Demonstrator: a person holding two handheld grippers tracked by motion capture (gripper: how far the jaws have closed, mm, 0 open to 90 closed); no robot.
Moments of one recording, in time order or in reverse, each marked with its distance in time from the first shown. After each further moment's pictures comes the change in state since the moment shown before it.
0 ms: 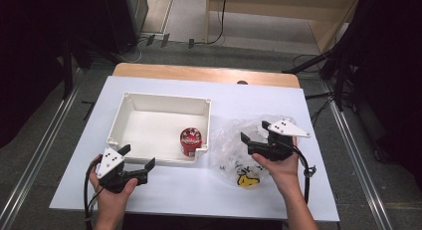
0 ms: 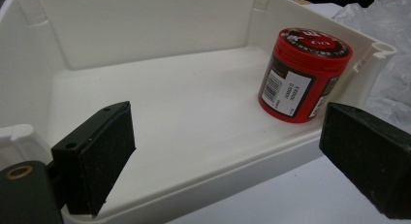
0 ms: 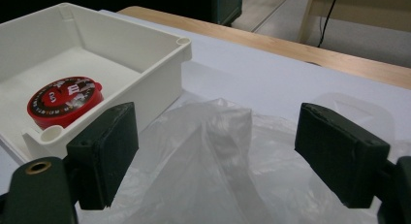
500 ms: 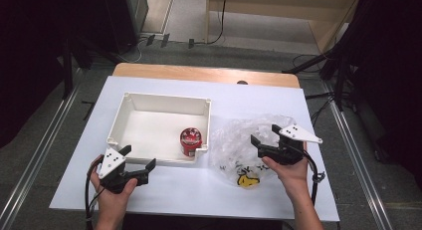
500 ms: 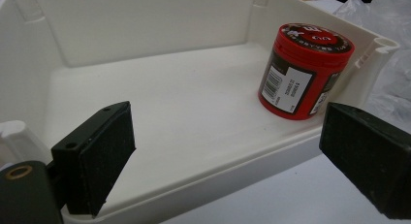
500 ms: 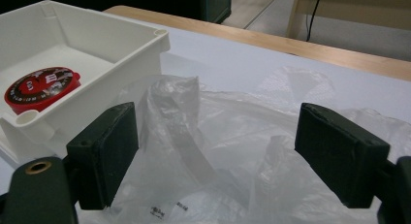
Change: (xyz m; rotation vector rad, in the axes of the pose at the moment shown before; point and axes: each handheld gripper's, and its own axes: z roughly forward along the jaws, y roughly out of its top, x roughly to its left) left arm -0.001 -0.002 0.002 0.008 0.004 0.003; right arm -0.019 -0.014 -0.015 -0.007 -0.033 0.021
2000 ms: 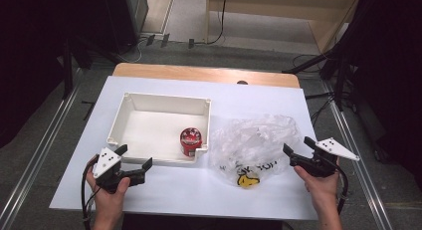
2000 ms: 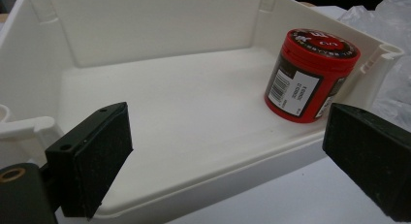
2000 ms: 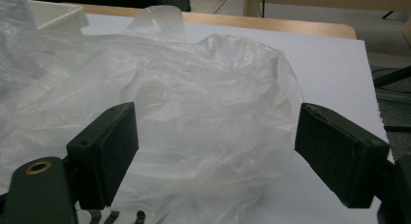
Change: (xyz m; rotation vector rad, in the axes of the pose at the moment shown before) left arm 0.009 0.000 -0.004 -0.017 0.000 -0.019; right arm -0.068 -0.048 -0.046 -0.009 -0.133 0.094
